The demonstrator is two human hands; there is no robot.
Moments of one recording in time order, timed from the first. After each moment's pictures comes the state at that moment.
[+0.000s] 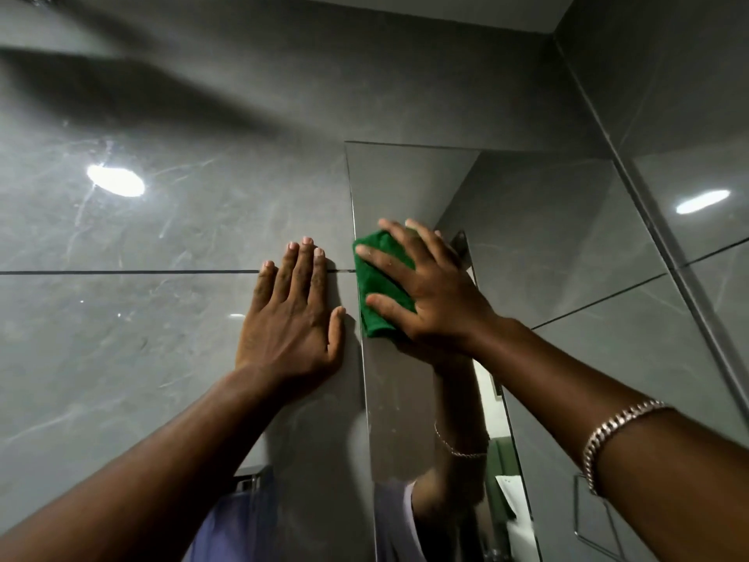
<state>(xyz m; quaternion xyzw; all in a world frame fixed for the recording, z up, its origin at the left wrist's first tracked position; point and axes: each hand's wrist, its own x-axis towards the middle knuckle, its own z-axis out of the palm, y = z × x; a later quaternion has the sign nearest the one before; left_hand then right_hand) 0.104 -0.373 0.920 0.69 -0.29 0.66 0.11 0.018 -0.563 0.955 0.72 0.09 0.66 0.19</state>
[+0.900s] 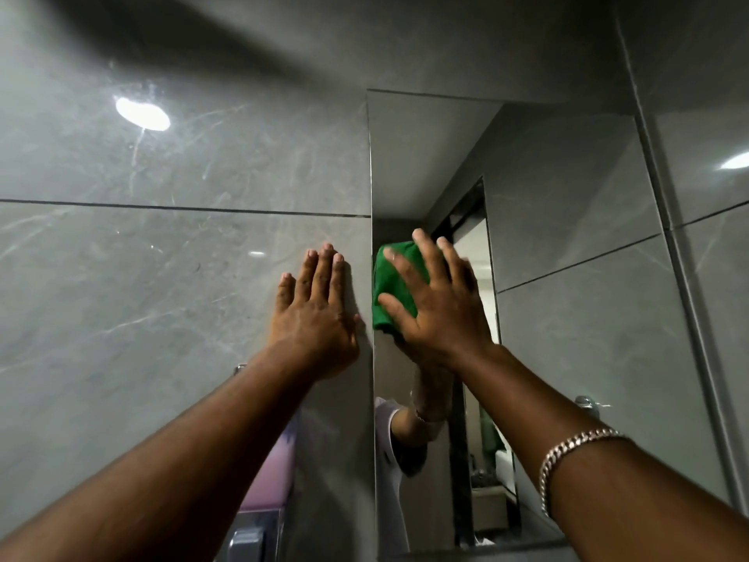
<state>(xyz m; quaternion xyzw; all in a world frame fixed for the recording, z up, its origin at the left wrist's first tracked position) 0.065 -0.365 0.853 0.82 -0.27 0.49 0.11 0.008 -0.543 0.861 0.77 0.00 0.63 0.09</state>
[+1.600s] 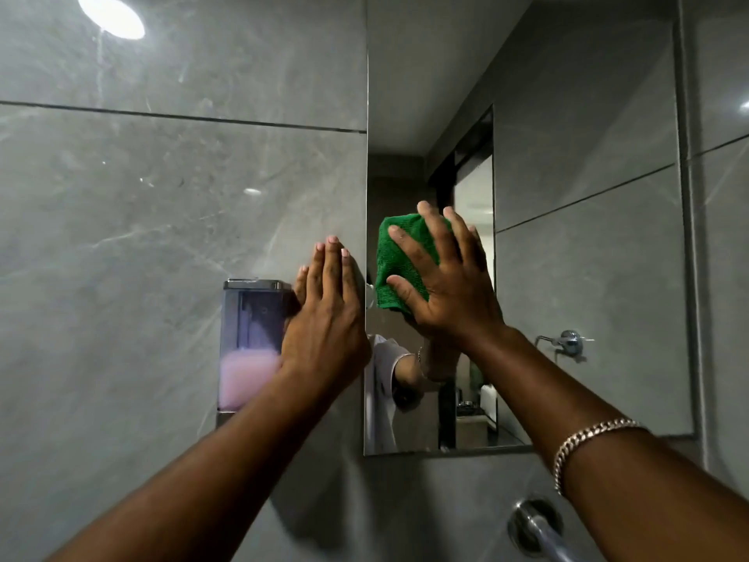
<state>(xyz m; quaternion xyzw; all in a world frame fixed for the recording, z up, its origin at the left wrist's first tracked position) 0.048 -0.390 0.757 0.79 -0.30 0.52 0.15 -0.004 -0.560 0.797 0.78 0.03 0.61 0.13</state>
